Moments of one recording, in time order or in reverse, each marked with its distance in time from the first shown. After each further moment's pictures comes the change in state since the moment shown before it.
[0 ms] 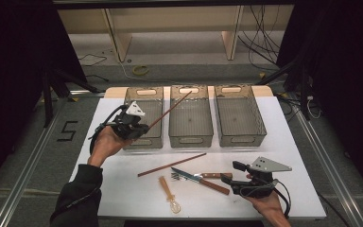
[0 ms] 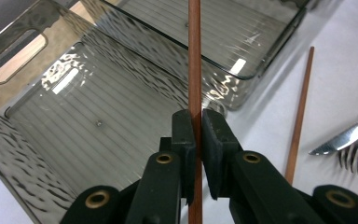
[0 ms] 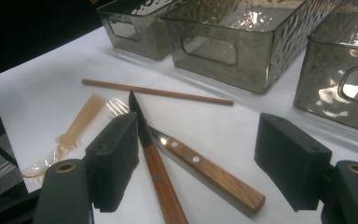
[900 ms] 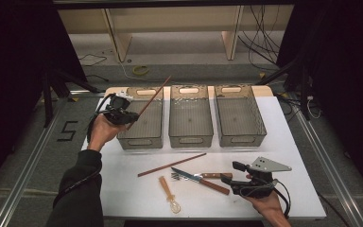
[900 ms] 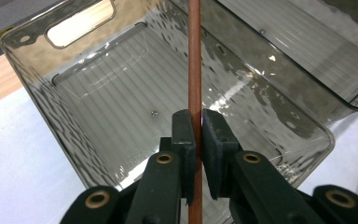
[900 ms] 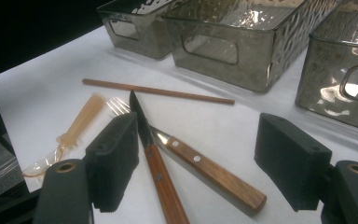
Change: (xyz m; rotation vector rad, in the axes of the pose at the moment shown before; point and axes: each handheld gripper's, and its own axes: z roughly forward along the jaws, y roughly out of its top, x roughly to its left) left arm 0.059 -0.005 0.017 0.028 0.068 -0.197; right arm 0.000 0.000 0.000 0.003 0.003 0.003
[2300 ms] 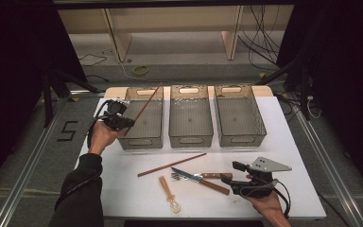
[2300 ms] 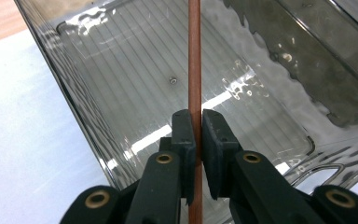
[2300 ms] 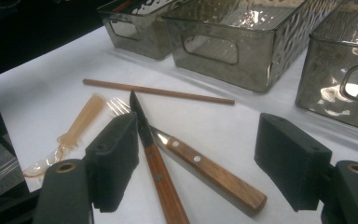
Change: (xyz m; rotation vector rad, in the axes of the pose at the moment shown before) left arm 0.013 -0.022 0.021 0.069 0.026 -0.126; right arm 0.000 0.000 0.000 -0.002 0.003 0.000
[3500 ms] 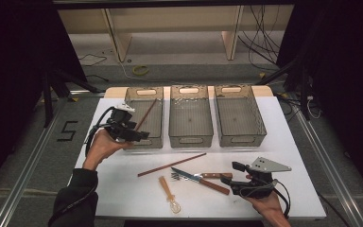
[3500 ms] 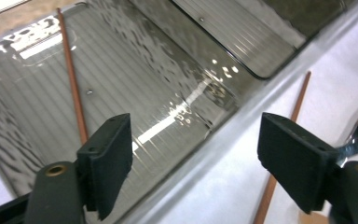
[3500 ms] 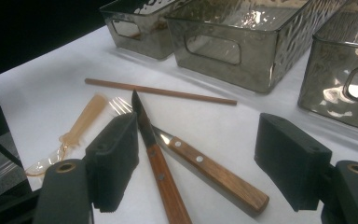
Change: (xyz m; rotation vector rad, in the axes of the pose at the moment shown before) left arm -0.054 -0.012 -0.038 -0.054 -0.175 0.111; right arm 0.001 0.000 0.000 0.000 0.005 -0.007
